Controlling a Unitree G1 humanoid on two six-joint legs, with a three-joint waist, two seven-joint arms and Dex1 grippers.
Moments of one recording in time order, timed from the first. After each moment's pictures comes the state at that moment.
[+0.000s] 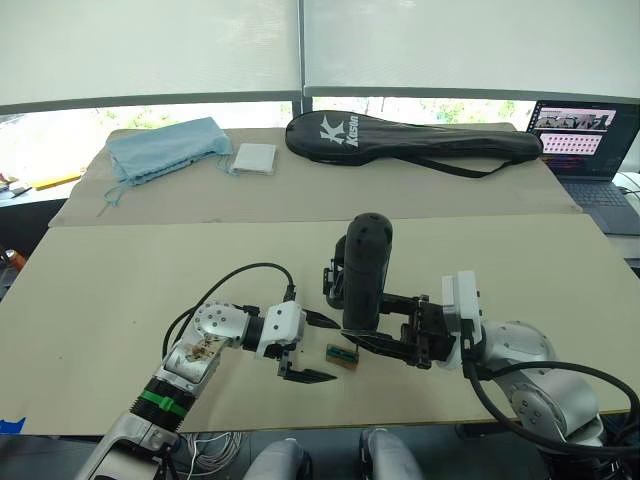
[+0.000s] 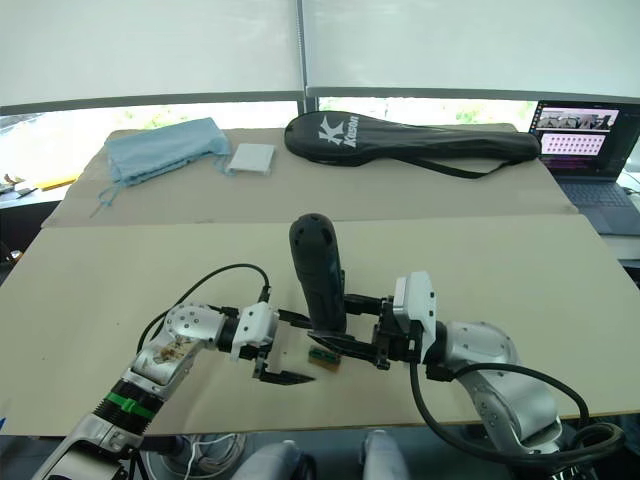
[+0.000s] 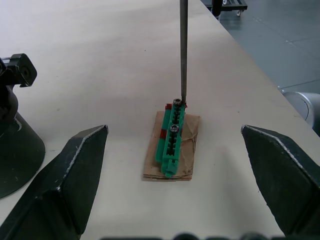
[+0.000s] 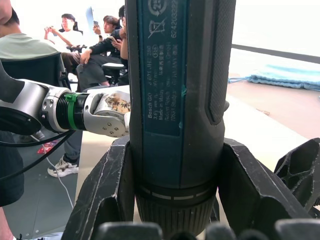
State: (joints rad) left arm -0.38 0.49 -0.33 0.09 -0.20 -0.05 -1.30; right arm -0.11 -0.56 0.06 -0.56 0.63 0.34 0.94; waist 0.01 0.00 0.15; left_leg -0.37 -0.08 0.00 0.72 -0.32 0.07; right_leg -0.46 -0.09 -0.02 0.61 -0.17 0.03
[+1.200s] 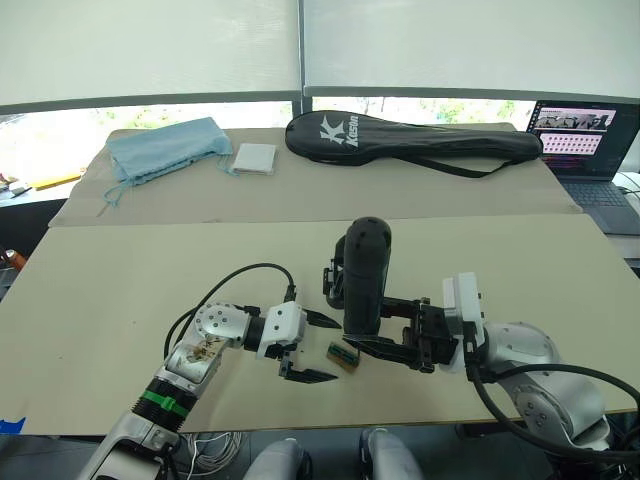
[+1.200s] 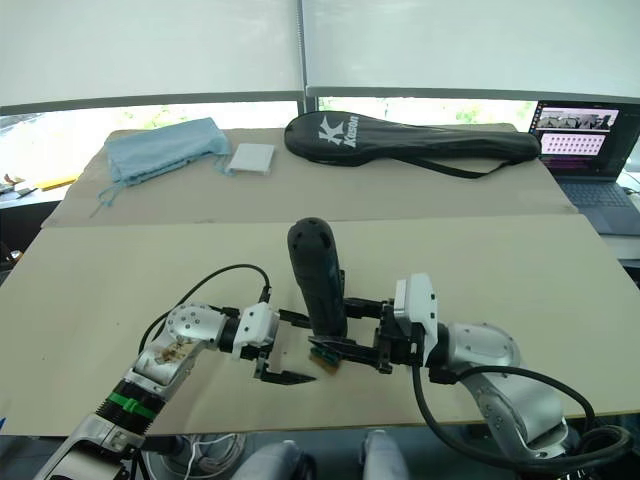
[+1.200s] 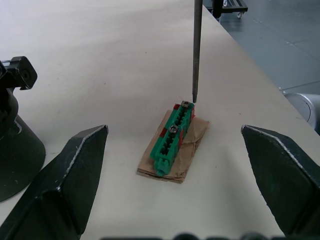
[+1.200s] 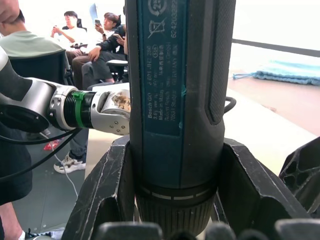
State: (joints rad) left arm -0.38 0.48 -0.33 0.11 -0.20 -0.07 -1.30; right arm -0.10 -0.59 0.06 -0.58 0.65 0.36 0.94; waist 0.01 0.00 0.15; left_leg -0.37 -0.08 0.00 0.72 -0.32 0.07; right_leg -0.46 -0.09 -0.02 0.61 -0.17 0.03
